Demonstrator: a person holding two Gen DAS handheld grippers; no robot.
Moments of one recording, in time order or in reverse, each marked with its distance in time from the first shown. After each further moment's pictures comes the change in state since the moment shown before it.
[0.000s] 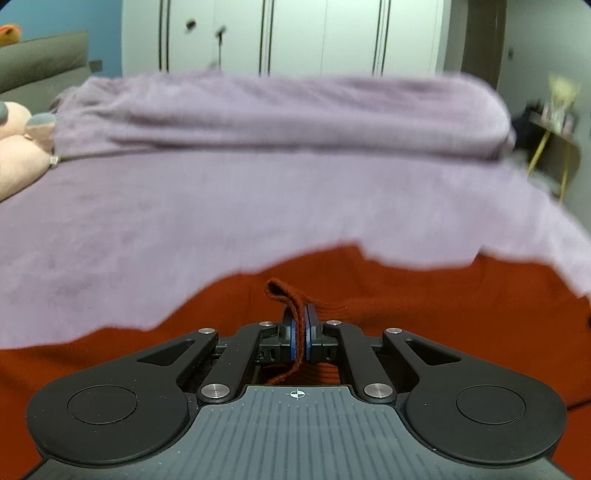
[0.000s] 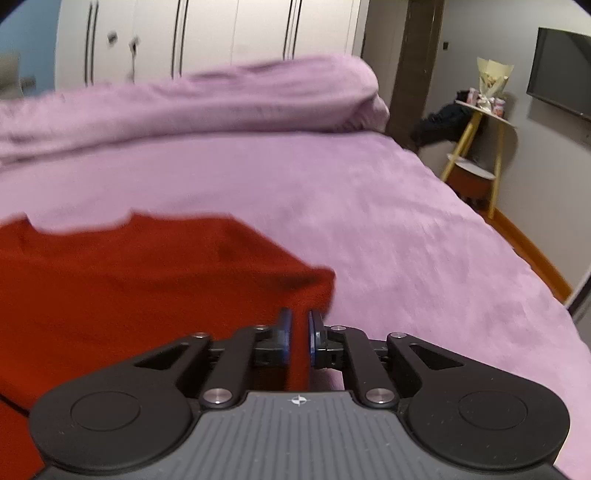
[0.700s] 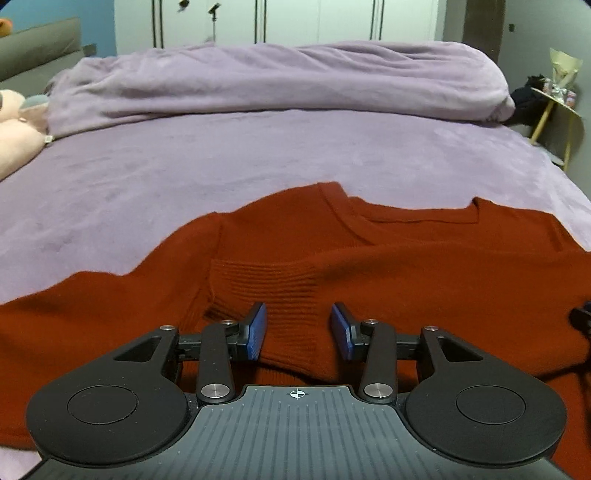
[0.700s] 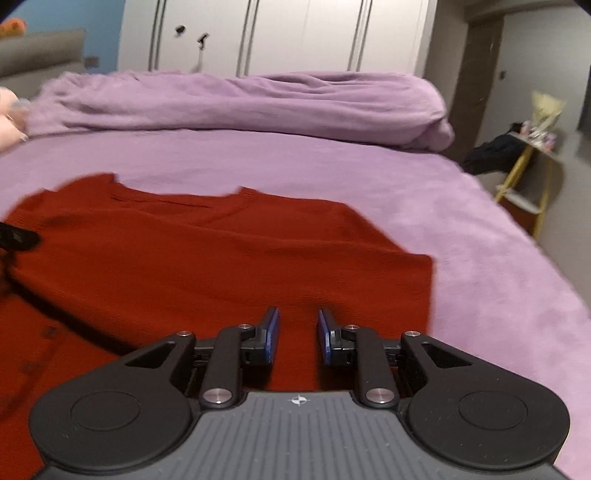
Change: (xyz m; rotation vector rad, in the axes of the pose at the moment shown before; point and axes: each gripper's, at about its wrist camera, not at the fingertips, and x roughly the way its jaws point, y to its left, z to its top) left arm 0.012 -0.023 -0.027 0.007 0.044 0.006; right arm -0.028 0.045 -0.029 -0.139 -0.059 0.132
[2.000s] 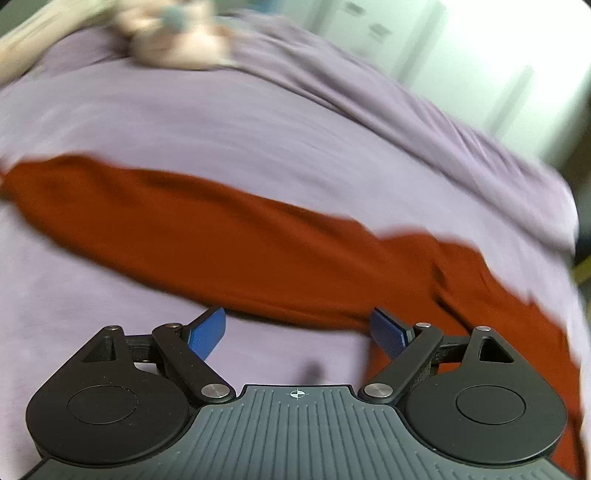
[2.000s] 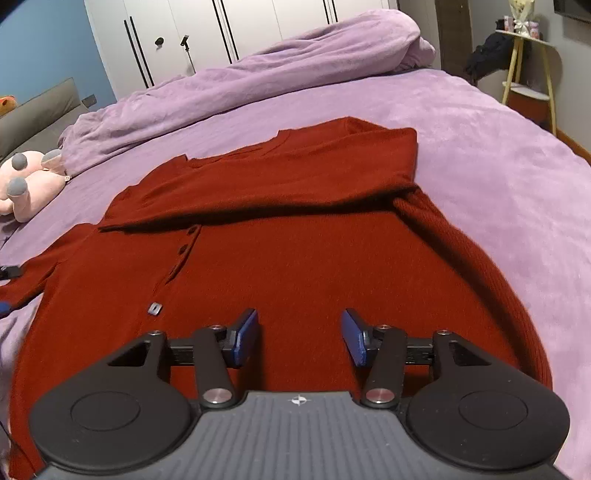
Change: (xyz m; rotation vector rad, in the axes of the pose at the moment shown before) left arm -0.145 0.210 -0.101 -0.578 -0.053 0.070; right arm -0.142 0.003 -0.075 0.307 0.145 0.215
